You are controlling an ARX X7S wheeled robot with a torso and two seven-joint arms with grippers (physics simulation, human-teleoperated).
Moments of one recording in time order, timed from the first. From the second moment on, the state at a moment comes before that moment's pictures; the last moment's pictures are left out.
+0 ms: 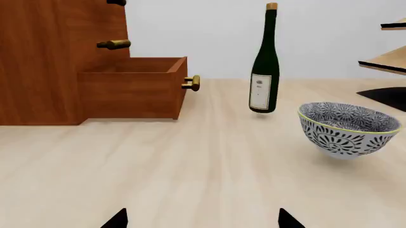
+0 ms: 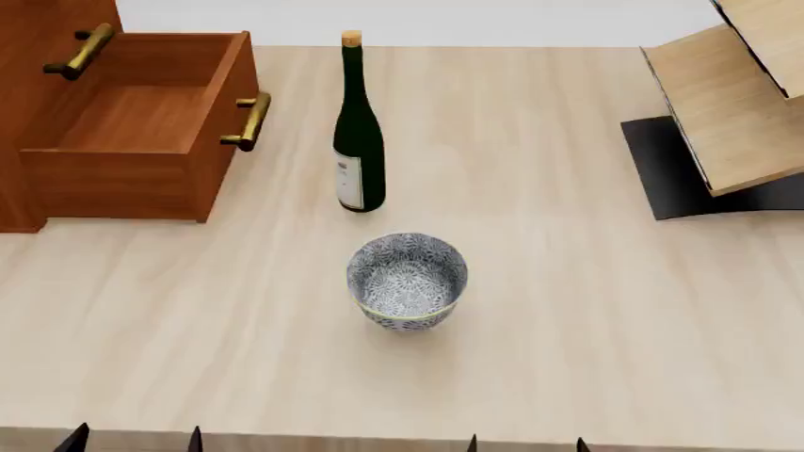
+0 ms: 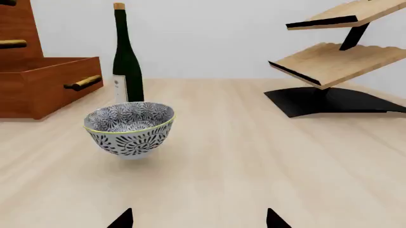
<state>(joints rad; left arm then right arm) 0.00 0.00 0.00 0.00 0.00 0.00 0.00 0.00 0.00 0.00 0.00 0.00 0.00 0.00</state>
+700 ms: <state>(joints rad) 0.00 -0.06 0.08 0.00 -0.06 0.02 -0.06 0.00 0.06 -0.08 0.01 0.05 -0.05 0.07</state>
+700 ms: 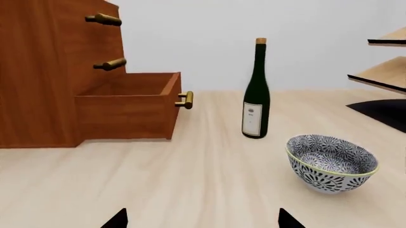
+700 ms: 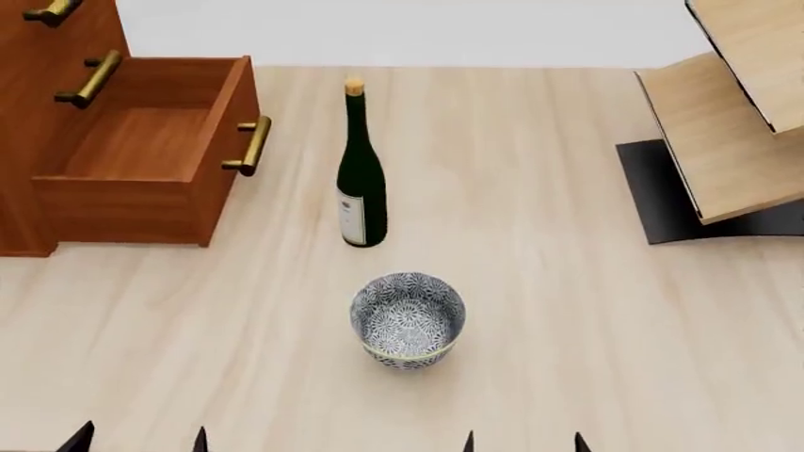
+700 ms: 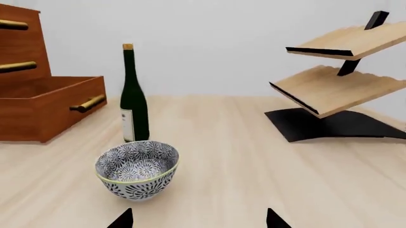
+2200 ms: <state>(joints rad) -1.03 -1.06 1.28 1.03 -1.02 -0.15 -1.29 0.03 0.44 -0.20 -1.01 0.30 0.63 0.46</state>
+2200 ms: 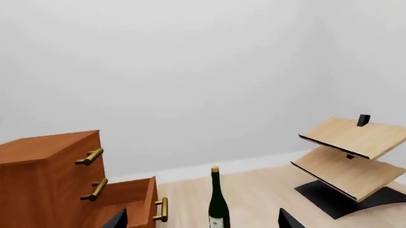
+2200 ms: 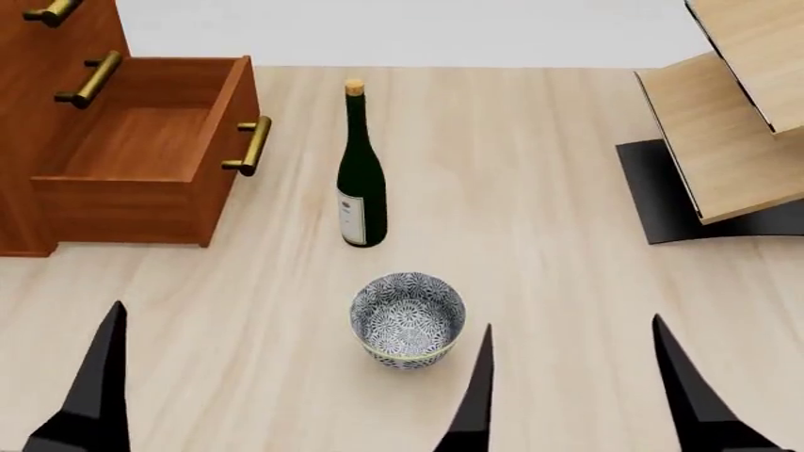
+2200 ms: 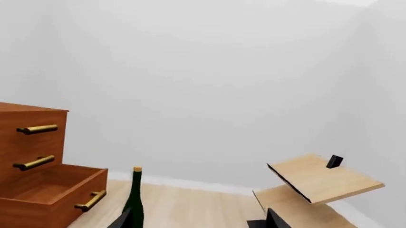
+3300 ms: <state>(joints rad) -1.54 -1.14 2.03 1.03 -0.91 0.21 -1.52 0.28 0.83 -0.64 -1.02 0.52 0.48 0.99</state>
